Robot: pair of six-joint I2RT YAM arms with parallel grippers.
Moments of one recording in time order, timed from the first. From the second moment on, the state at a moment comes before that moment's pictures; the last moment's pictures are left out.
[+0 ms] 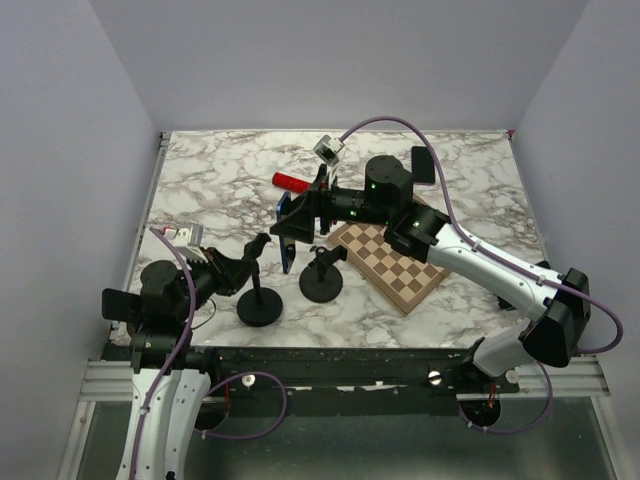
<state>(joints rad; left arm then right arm) -0.05 0.36 0.54 -0.42 0.55 -0.56 0.89 1.47 1.36 0.08 -0.50 0.44</state>
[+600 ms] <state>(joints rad) -0.05 0.26 0.70 -0.63 0.42 -0.55 0.89 1.47 1.36 -0.01 -0.36 0.38</state>
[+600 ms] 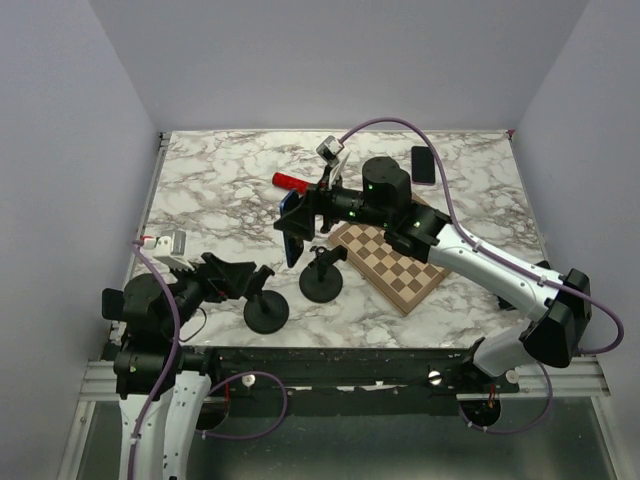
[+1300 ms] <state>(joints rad) -0.14 0.90 1.20 -0.44 0.26 -0.35 0.86 1.38 1.36 -0.31 0.68 0.27</state>
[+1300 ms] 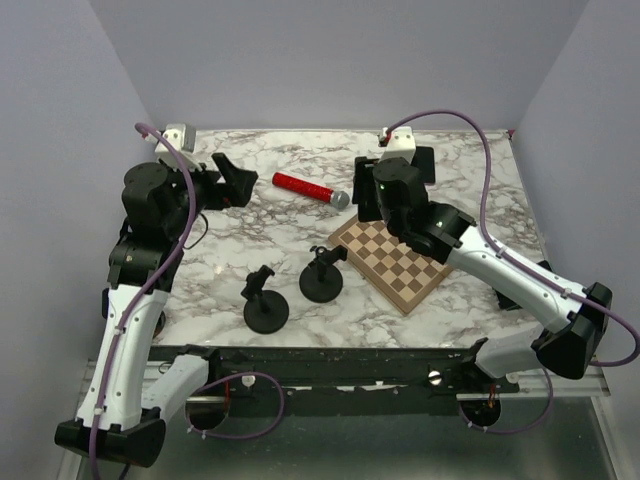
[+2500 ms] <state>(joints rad) -0.34 0.83 1.10 -0.27 -0.02 -0.16 0.06 2.37 2.08 -0.55 0.55 0.16</state>
